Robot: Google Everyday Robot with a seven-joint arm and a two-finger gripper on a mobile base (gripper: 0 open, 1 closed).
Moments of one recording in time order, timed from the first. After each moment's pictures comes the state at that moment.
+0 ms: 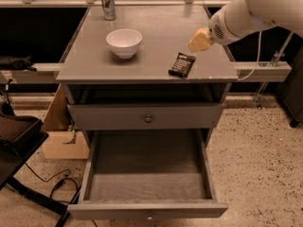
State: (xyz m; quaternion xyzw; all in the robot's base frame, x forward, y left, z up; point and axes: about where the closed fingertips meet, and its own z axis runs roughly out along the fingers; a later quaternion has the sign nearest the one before) arm 0.684 -0.152 0.935 -0.32 0.85 0.02 0.41
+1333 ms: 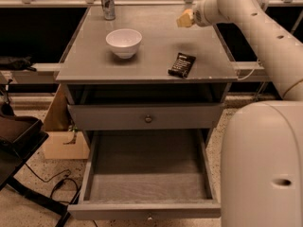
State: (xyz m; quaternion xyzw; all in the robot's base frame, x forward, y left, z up) arm 0.889 -0.144 0.912 -0.25 0.82 0.06 0.51
